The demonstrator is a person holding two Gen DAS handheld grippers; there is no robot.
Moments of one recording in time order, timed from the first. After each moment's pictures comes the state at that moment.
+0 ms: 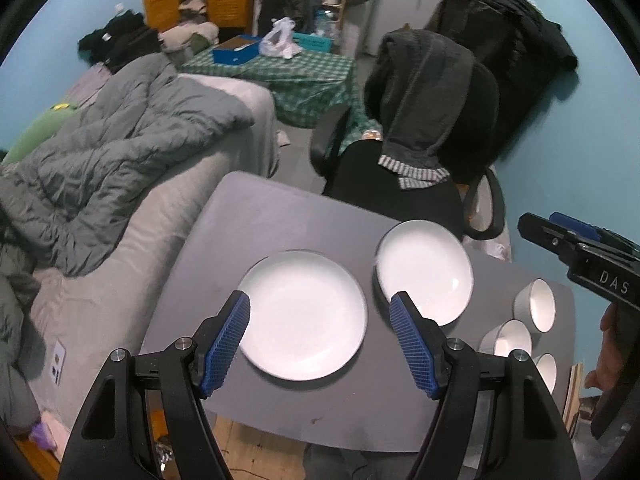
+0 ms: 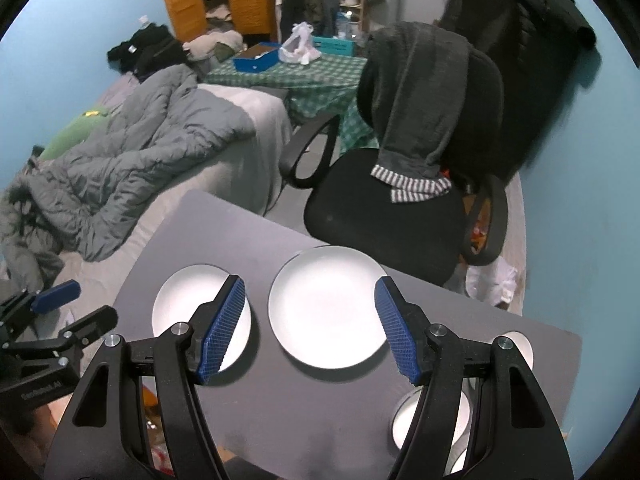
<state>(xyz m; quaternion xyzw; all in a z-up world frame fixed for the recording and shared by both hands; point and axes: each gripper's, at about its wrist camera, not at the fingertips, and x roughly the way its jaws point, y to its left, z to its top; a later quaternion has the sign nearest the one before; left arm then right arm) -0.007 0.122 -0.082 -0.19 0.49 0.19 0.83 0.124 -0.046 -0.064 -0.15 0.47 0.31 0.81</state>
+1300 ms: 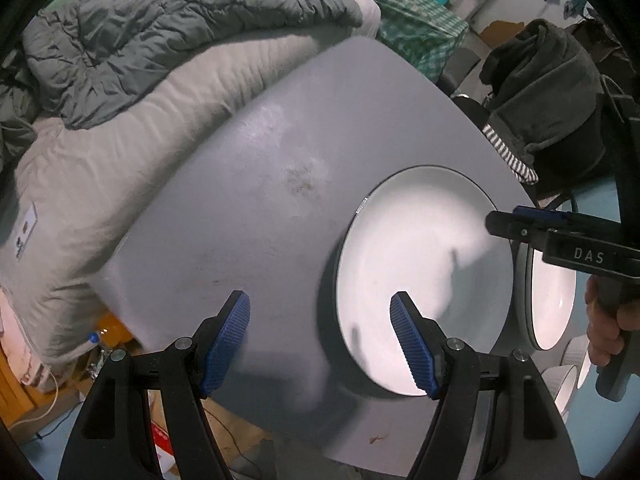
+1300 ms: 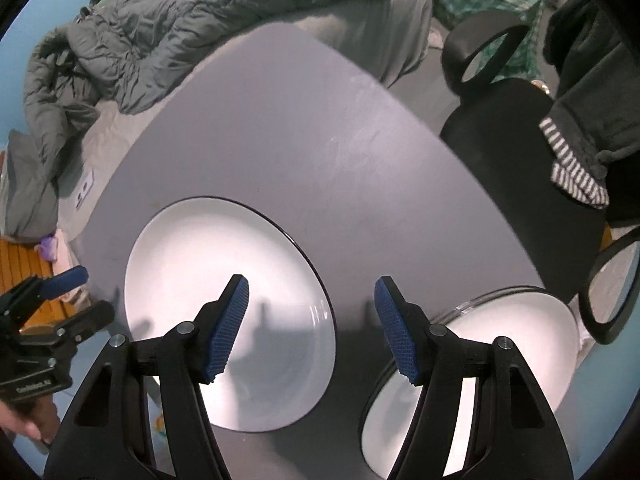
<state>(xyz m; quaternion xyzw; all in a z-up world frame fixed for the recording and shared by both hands) -0.044 0.213 -0.257 -0.35 0.55 0.26 0.71 0.150 0.119 -0.259 -0.29 0.60 0.45 0.59</state>
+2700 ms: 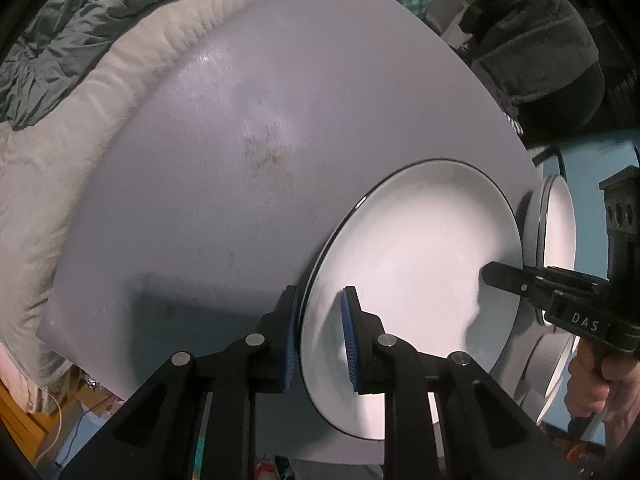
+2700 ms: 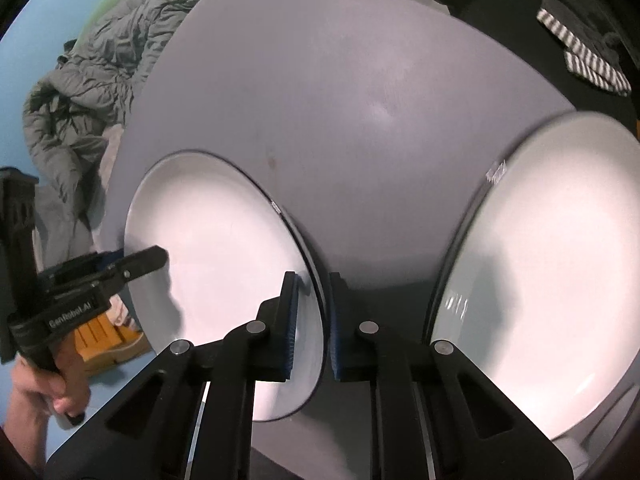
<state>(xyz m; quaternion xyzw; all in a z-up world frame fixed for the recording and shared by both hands) -0.024 0.227 -0.299 -0.37 0.62 0.16 0.68 0.136 0.072 -0.295 -0.18 0.70 0.41 0.56</state>
